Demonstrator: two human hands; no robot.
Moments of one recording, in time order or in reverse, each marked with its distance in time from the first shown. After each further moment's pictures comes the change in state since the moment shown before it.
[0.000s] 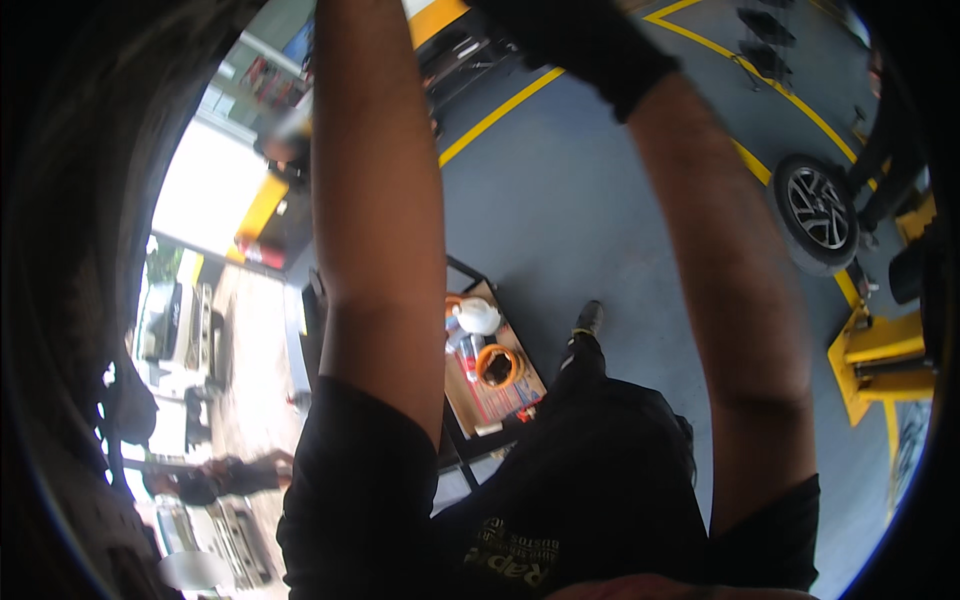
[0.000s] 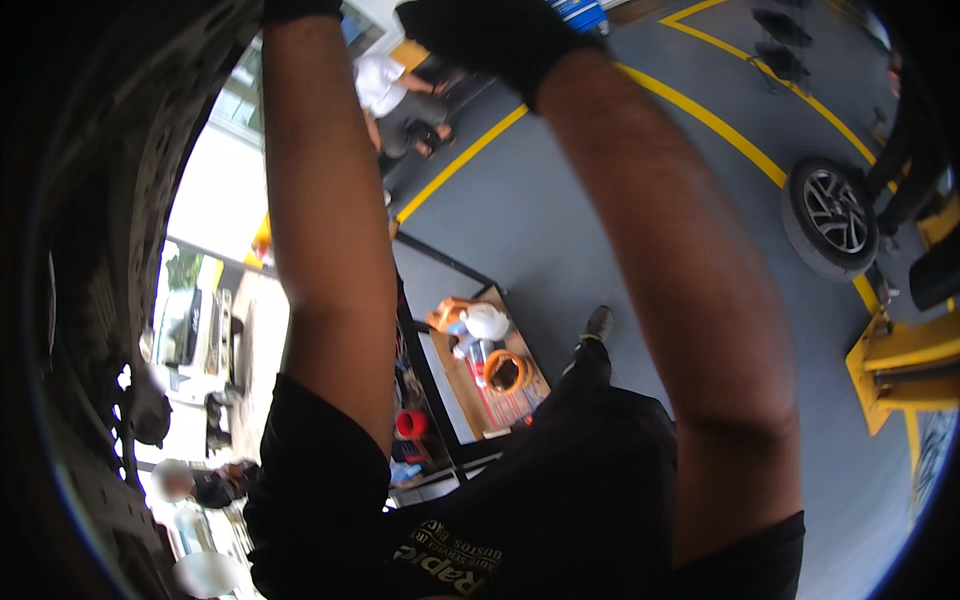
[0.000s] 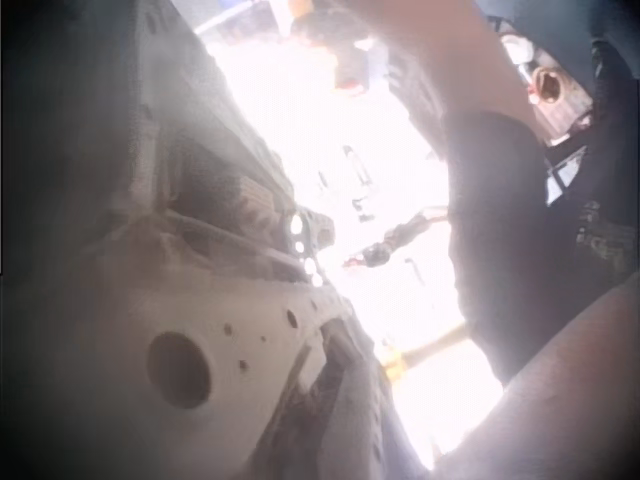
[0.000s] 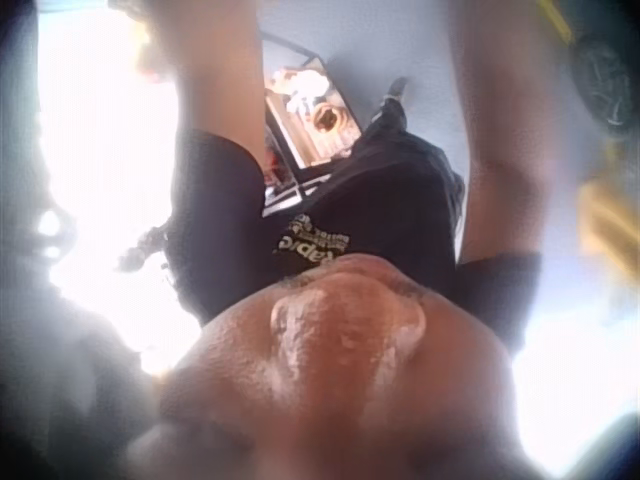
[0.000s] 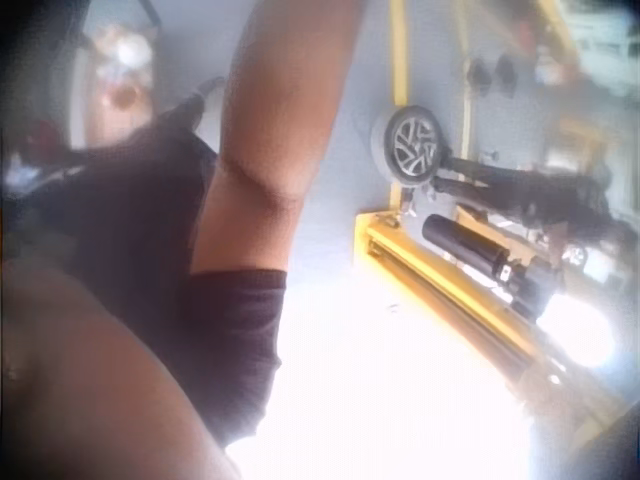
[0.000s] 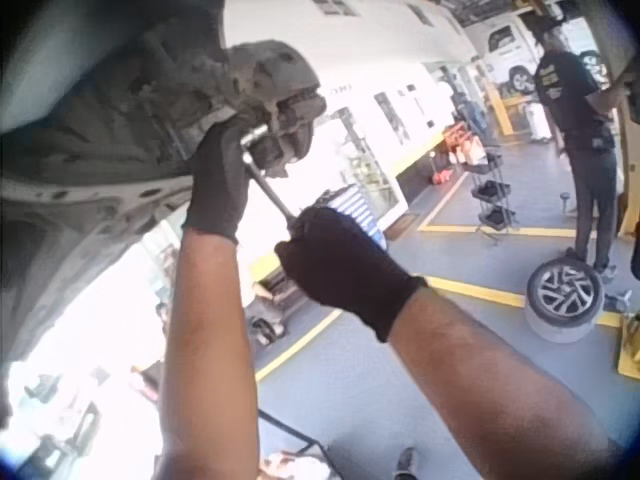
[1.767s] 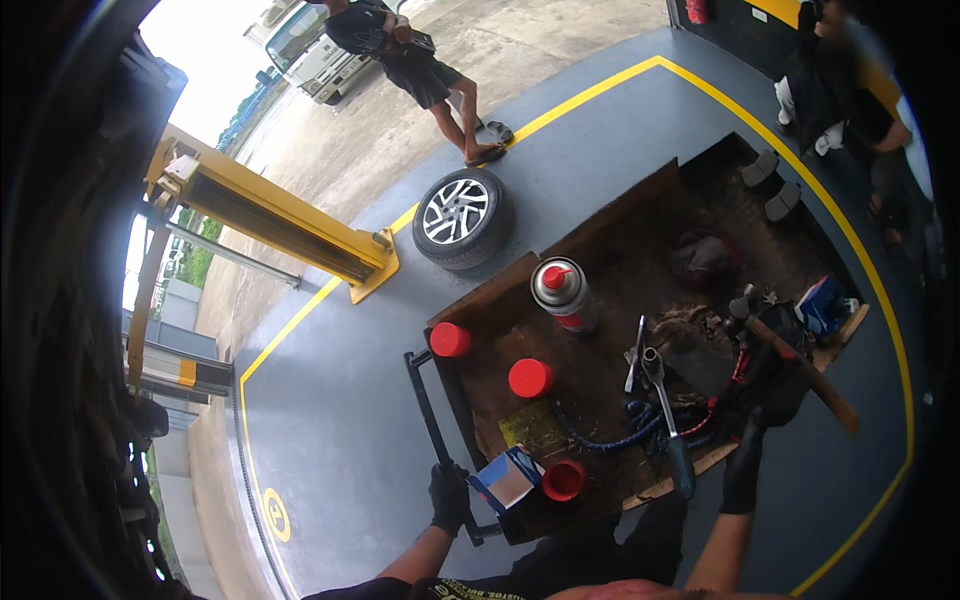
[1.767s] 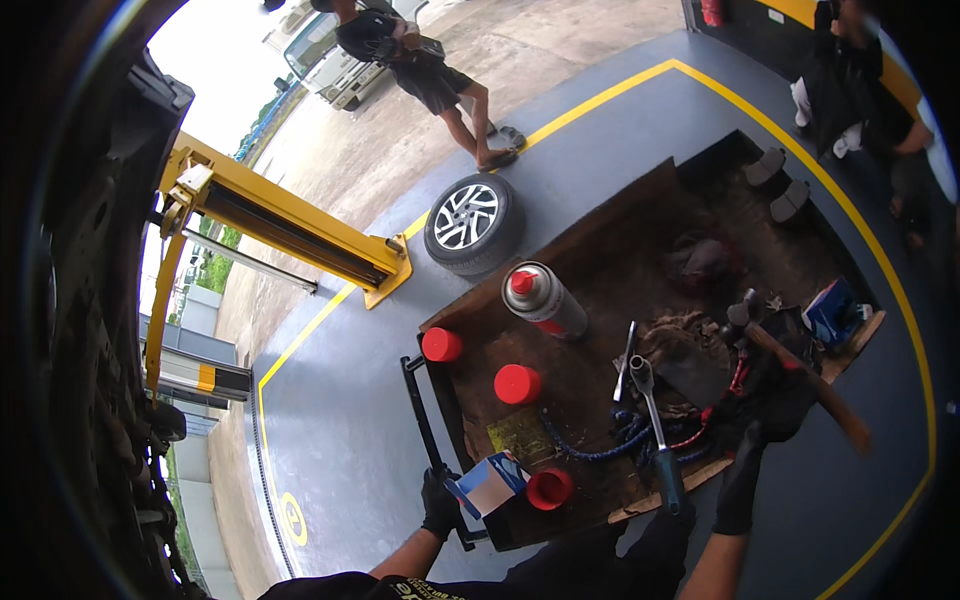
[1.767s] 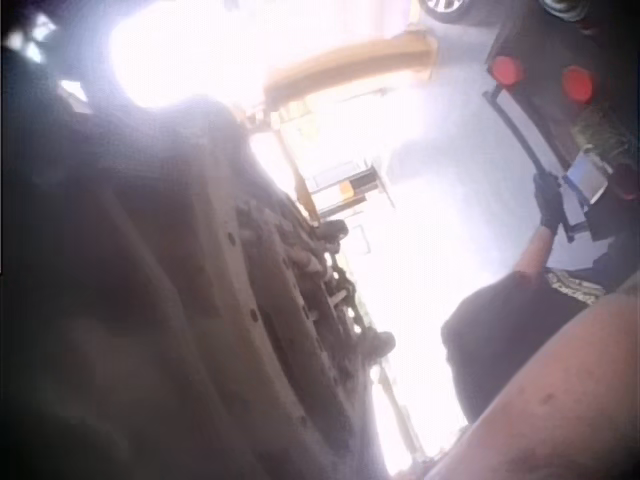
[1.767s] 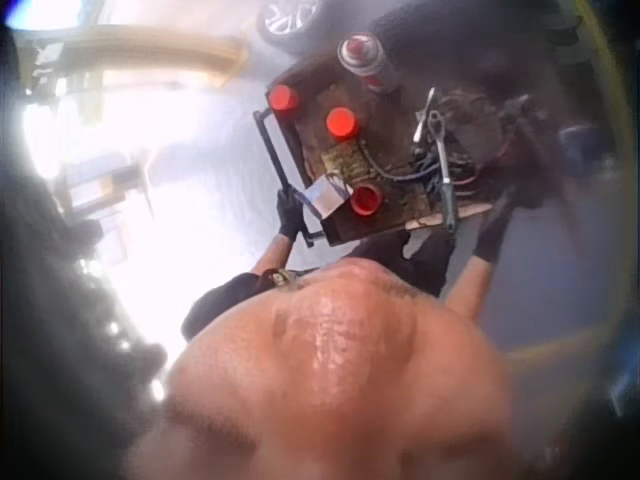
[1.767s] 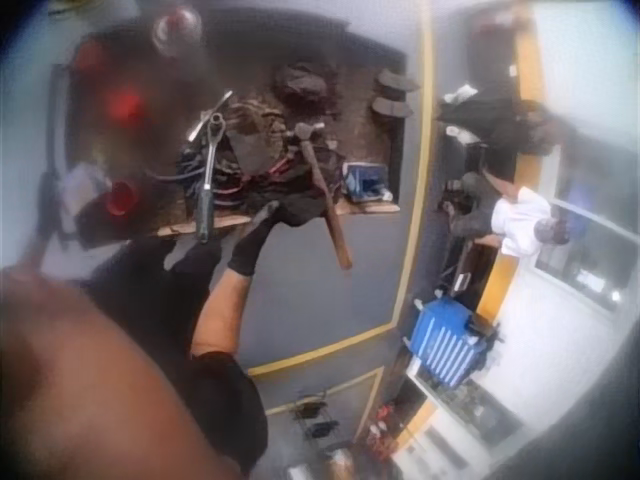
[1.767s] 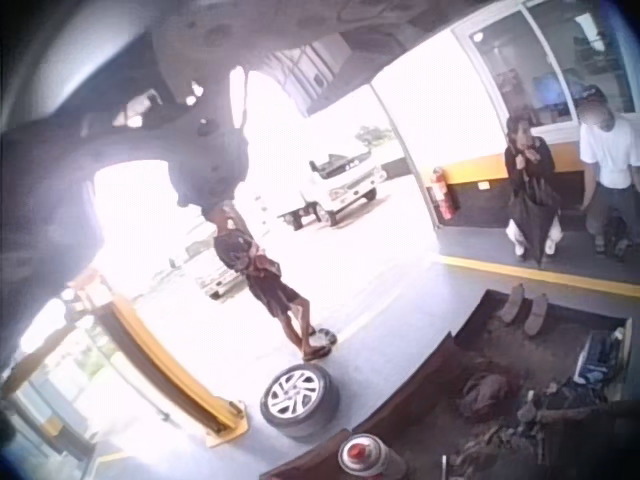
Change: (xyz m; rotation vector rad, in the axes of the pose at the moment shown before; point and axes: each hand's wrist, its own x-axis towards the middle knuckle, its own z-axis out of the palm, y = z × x) left_hand -0.853 0.350 -0.053 1.182 2.297 -1.506; right_hand -0.328 -0.408 0.497 1.655 -1.493 1.151
